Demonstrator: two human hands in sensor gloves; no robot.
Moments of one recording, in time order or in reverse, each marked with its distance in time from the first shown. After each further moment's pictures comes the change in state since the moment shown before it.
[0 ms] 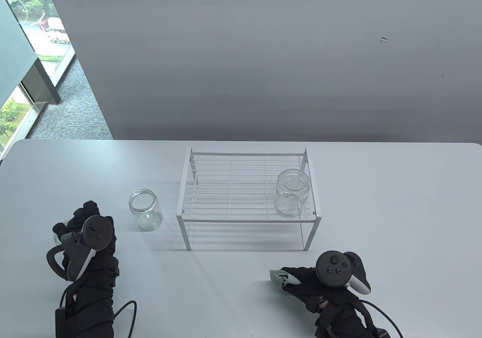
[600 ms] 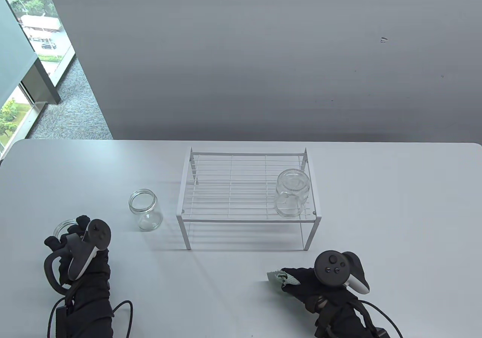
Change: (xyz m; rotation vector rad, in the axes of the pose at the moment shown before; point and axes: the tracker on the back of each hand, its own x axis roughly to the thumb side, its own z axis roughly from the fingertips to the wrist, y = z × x) left_hand -0.014 -0.044 -0.001 -0.149 0.027 -0.153; right_hand 0.001 0.001 -0.001 0.015 0.016 -0.002
